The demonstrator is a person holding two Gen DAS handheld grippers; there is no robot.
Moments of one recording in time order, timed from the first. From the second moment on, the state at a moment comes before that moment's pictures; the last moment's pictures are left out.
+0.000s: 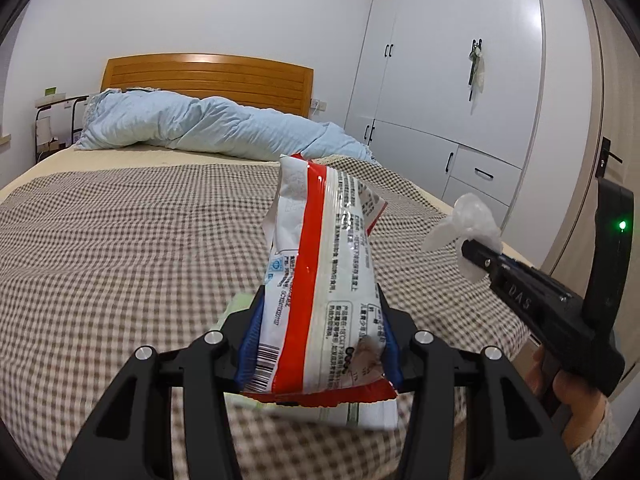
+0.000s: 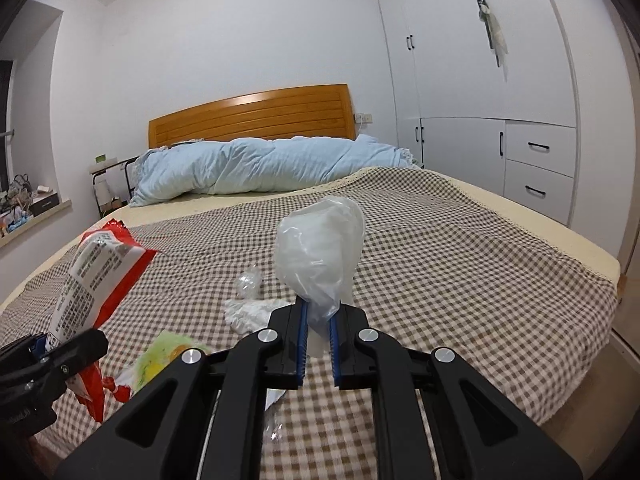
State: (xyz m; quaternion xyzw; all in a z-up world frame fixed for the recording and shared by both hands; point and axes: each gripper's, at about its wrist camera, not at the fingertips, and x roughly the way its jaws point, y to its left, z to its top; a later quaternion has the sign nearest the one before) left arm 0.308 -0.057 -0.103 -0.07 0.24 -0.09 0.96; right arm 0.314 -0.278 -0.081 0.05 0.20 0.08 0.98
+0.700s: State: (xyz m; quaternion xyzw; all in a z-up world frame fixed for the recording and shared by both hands) left arm 0.190 -0.033 -0.164 -0.07 0.27 -0.10 0.95; right arm 0.203 -0.269 -0.140 -0.01 0.25 0.08 0.97
